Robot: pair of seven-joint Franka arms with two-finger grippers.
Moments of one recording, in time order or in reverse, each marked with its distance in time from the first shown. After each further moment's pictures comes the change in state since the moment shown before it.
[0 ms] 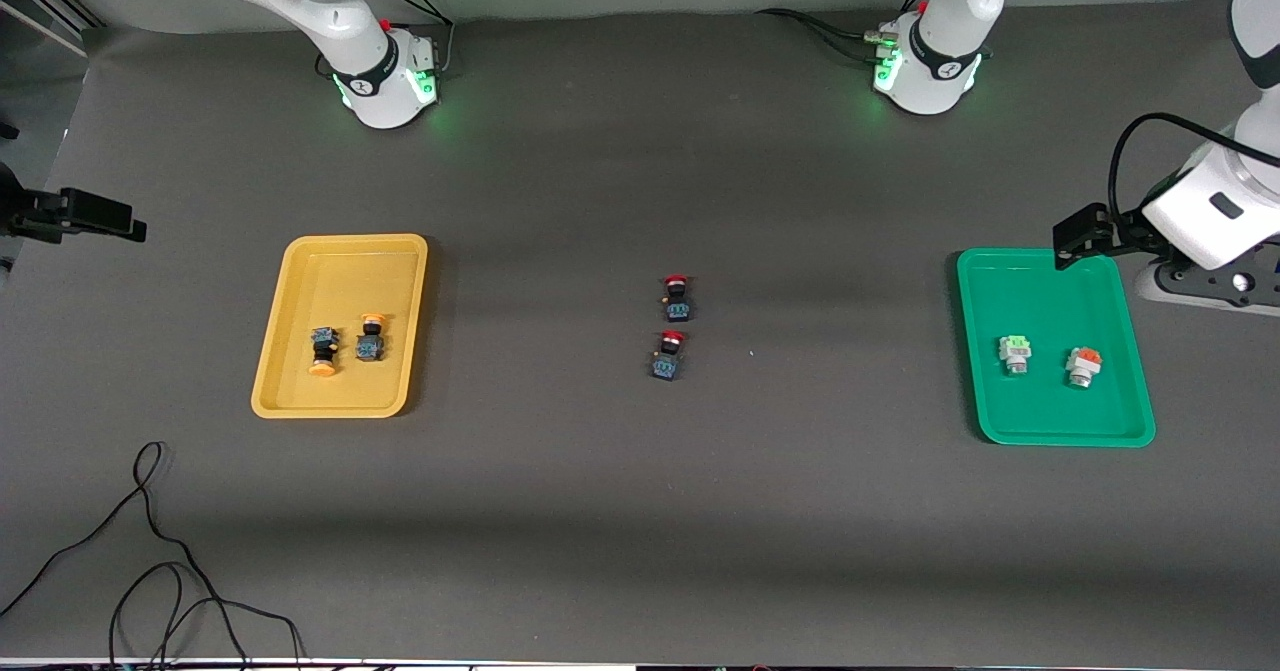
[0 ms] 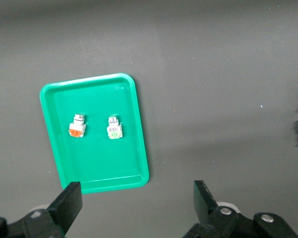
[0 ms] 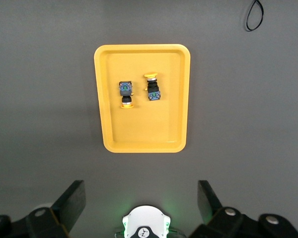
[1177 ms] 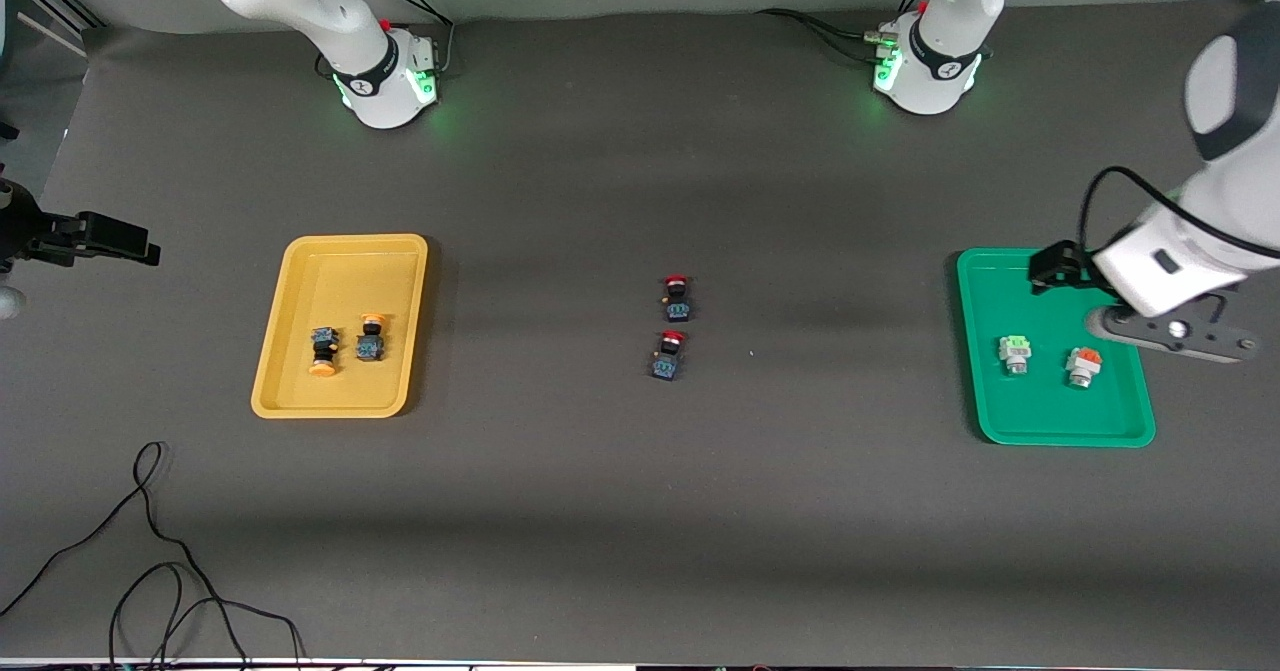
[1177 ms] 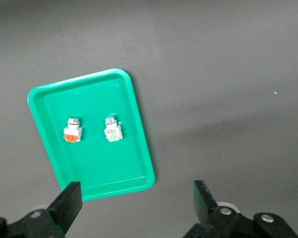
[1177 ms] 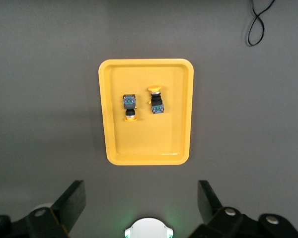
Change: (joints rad) left arm 0.274 0.088 -0.343 -0.010 0.075 0.013 0.003; right arm 0.499 0.126 -0.574 0.080 0.119 0.001 -0.055
